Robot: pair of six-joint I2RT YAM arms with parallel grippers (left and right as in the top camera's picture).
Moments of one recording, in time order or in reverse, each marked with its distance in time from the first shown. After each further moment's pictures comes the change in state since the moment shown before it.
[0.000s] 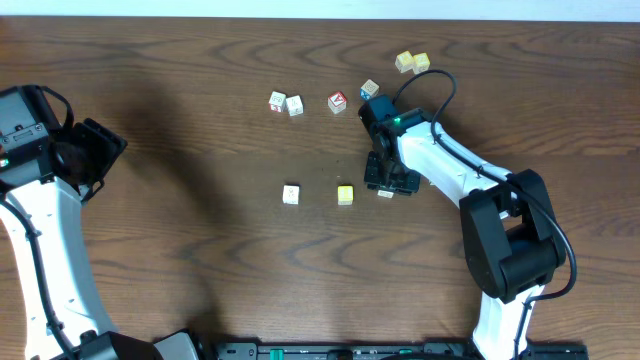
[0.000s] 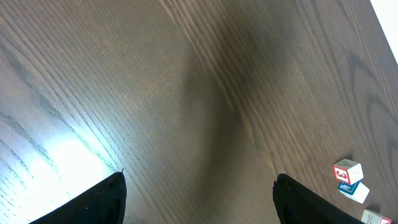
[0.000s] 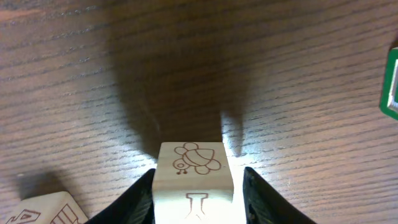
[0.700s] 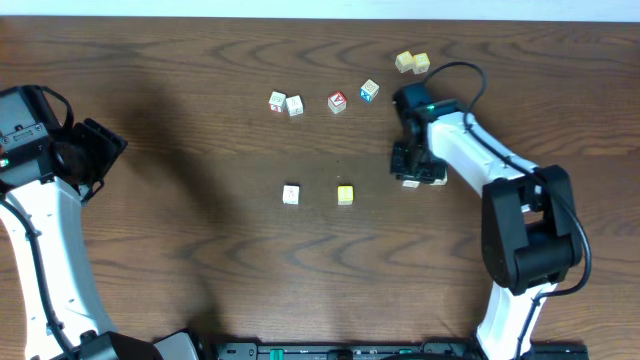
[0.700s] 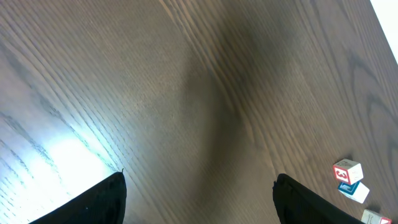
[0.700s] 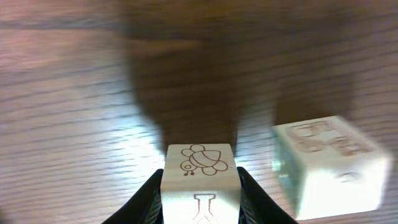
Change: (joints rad) left arm 0.000 0.000 0.000 0.000 0.000 0.000; right arm -0.151 0.000 0.000 0.019 -0.003 -0.210
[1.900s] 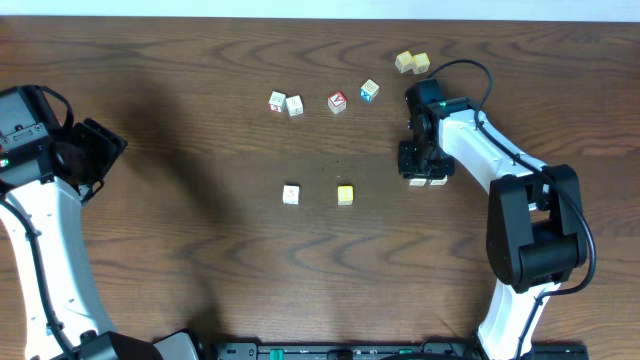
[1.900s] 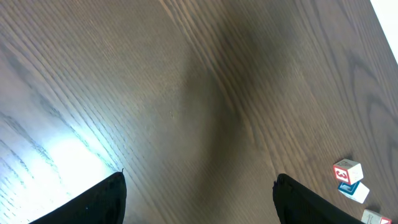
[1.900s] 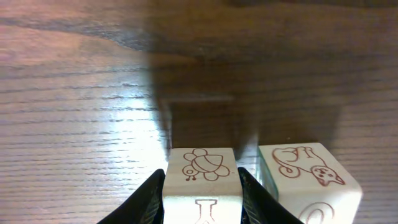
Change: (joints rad) left arm 0.000 0.000 0.000 0.000 0.000 0.000; right arm -0.041 0.000 0.000 0.017 -0.037 -0.151
